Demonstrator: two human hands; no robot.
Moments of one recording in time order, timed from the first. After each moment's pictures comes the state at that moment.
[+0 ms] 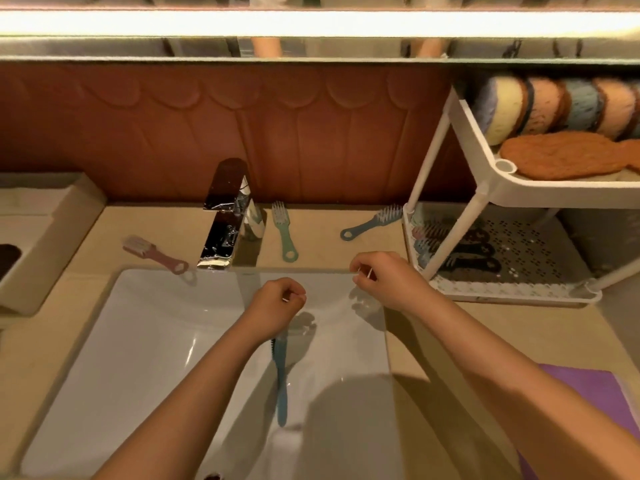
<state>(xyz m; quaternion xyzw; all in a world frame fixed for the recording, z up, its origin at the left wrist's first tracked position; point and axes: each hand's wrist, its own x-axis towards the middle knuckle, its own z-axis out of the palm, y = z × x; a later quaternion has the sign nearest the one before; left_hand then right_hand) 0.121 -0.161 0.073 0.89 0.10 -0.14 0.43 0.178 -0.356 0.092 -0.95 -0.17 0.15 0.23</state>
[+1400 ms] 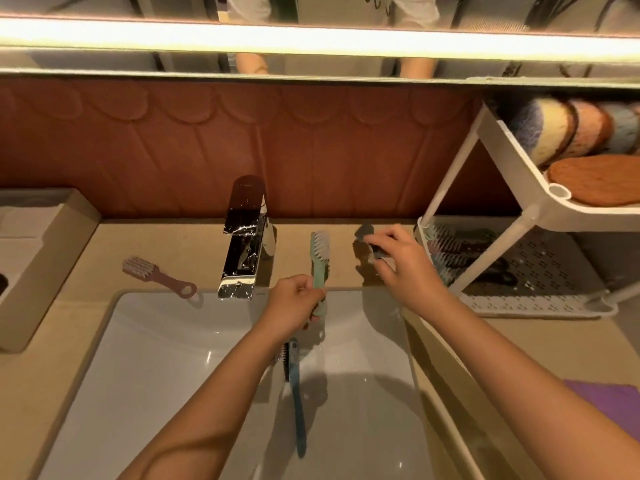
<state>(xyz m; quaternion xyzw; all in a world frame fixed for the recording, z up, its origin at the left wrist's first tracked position) 0.156 -0.141 0.087 0.79 0.15 -0.15 0.58 0.201 -0.323 0.103 -0.93 -0.19 -0.07 0.30</state>
